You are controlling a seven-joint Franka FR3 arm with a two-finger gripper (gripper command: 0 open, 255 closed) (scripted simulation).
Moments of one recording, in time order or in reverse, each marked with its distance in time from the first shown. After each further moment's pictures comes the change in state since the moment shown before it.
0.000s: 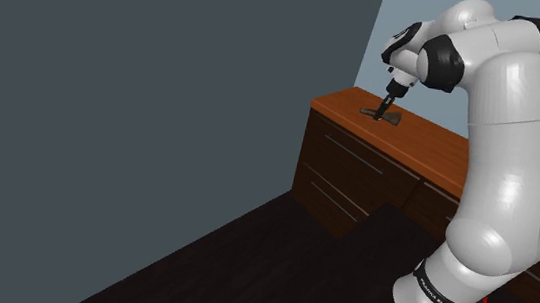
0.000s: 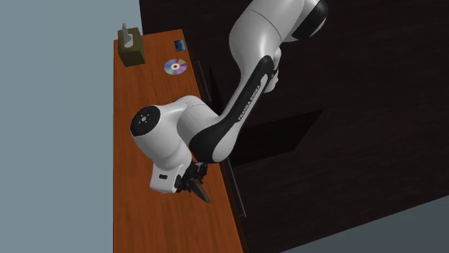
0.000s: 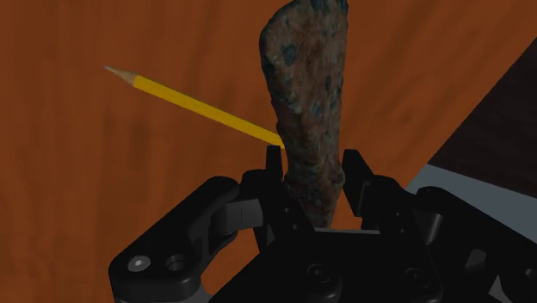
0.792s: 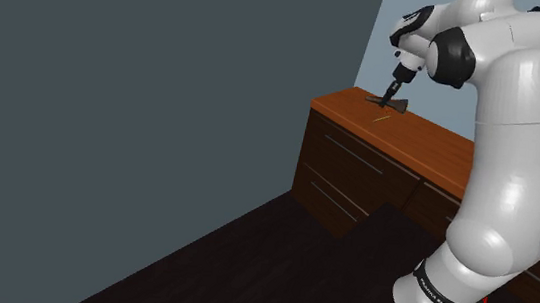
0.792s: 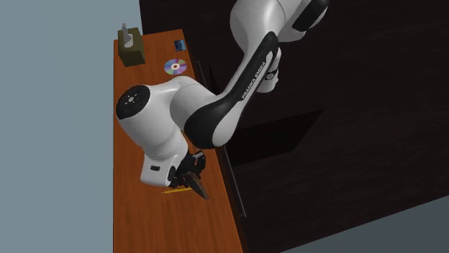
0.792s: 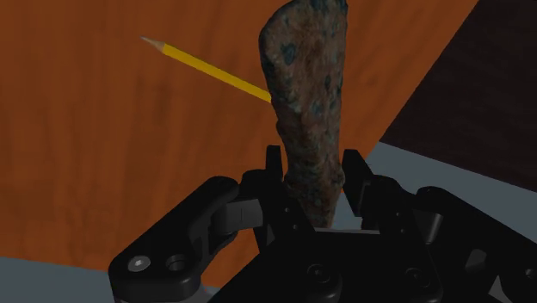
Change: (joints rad) arm 0.011 -0.062 -0.034 0.066 -0.056 -0.109 0.053
